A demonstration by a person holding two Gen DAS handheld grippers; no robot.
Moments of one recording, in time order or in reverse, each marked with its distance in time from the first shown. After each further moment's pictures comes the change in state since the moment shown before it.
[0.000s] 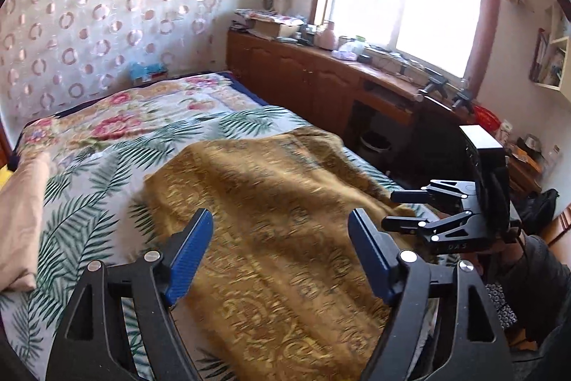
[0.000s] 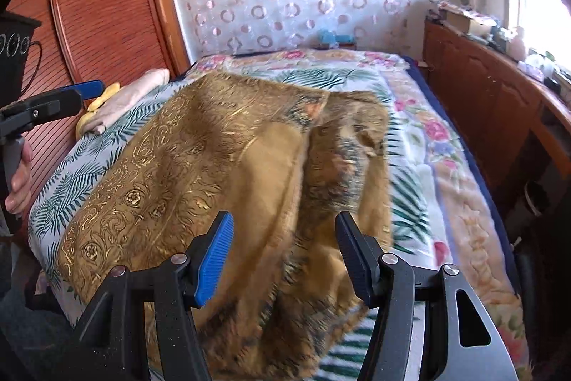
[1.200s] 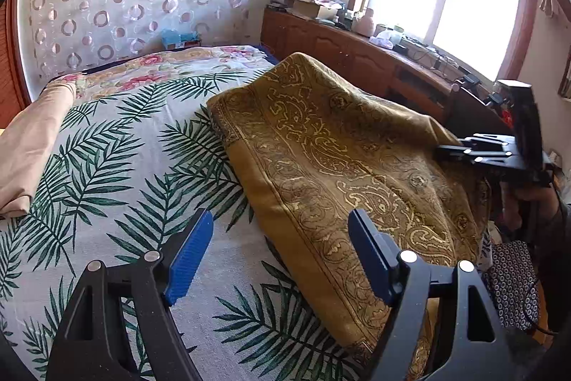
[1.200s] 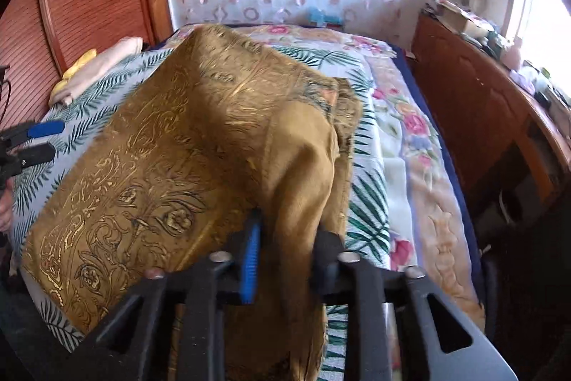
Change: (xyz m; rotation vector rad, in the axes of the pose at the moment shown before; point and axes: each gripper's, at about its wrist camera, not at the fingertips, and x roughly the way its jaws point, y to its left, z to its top) left arm 0.018 0.027 -0.058 -0.106 0.057 0.083; right arm 0.017 -0.058 0.019 -0.038 0.055 -0.111
